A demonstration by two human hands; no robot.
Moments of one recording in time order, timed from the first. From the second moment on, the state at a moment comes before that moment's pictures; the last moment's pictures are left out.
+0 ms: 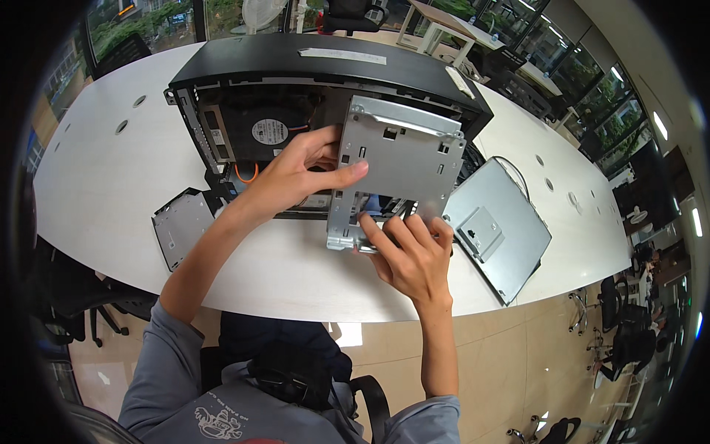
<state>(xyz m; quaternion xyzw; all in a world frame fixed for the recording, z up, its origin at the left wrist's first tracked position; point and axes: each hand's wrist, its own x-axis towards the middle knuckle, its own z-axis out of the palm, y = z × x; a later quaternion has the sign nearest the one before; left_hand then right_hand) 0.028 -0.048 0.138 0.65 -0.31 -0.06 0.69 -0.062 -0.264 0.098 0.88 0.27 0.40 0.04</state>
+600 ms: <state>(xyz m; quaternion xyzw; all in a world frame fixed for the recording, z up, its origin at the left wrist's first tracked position) 0.043 -0.068 0.126 0.67 -0.25 0.09 0.70 -0.041 -0.258 0.092 0.87 0.25 0.42 0.04</state>
